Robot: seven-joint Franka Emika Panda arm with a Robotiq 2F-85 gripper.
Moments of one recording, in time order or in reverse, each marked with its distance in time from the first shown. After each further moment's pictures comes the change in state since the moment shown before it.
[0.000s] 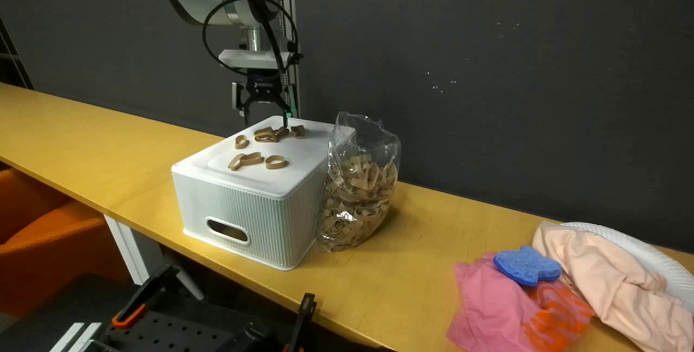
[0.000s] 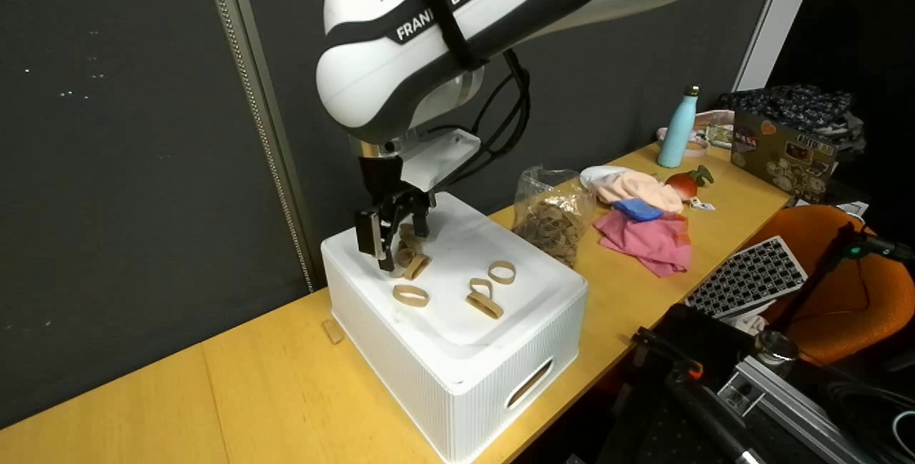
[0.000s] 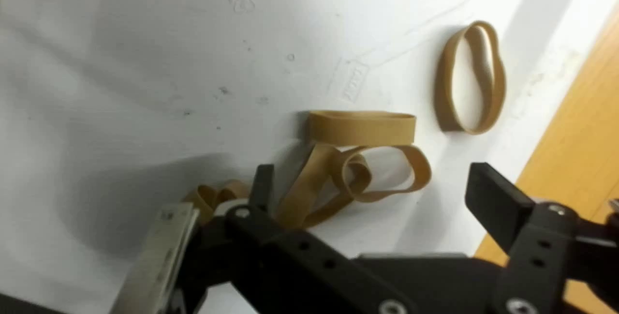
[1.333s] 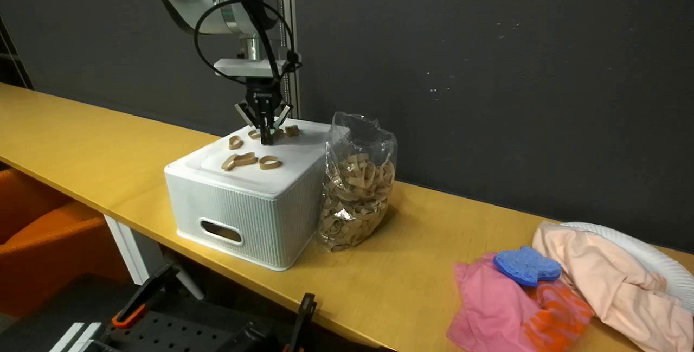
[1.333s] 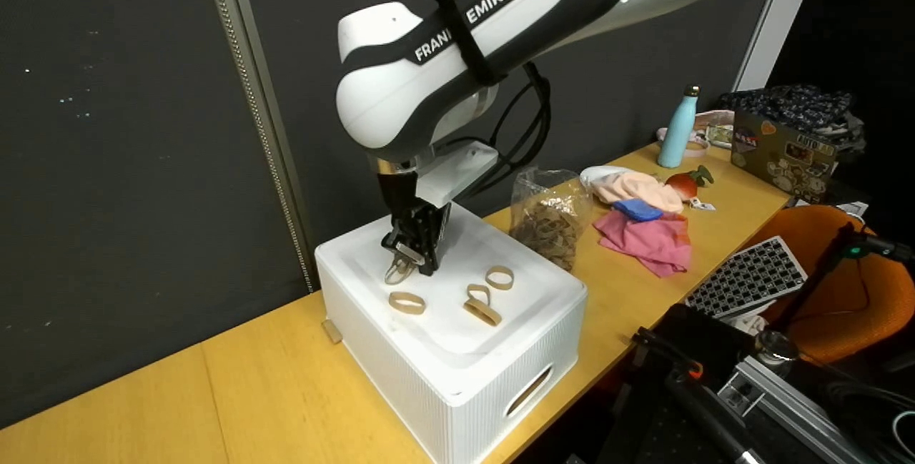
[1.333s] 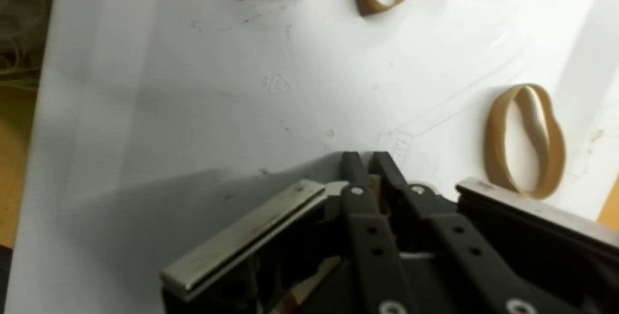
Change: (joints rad) arm 0.007 -0.037 -0.018 -0.099 -0.016 0.003 0.078
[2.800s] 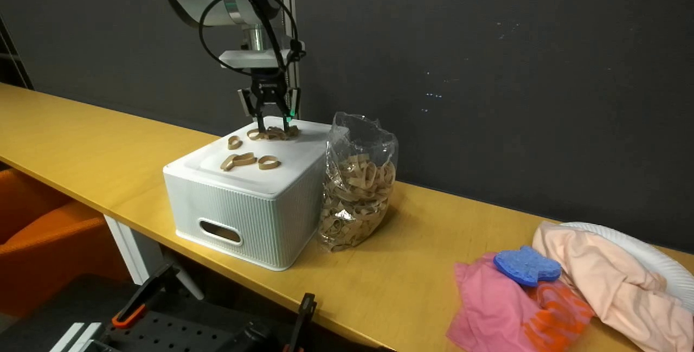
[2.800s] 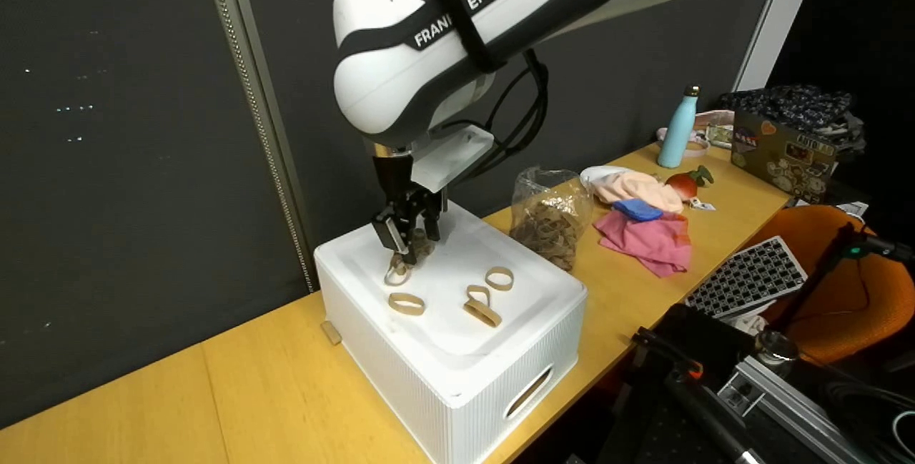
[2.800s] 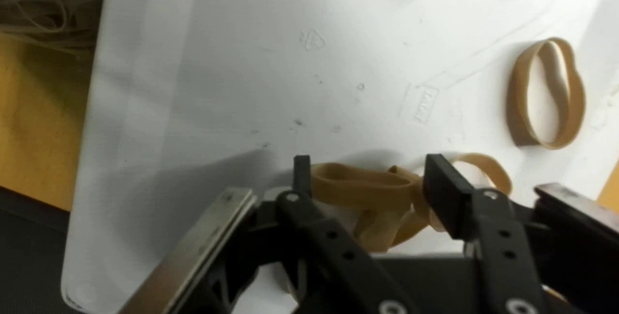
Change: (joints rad) arm 0.000 0.000 -0.007 0.042 -0.037 0.011 0.010
